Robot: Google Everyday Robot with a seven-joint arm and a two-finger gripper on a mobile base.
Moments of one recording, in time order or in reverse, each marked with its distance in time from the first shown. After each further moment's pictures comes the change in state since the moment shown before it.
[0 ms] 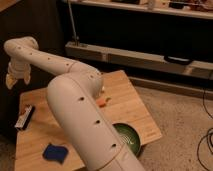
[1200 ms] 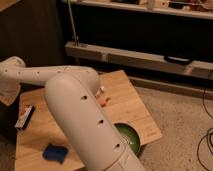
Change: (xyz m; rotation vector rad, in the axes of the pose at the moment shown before) arm 0.049 0.066 0.066 0.026 0.013 -0.356
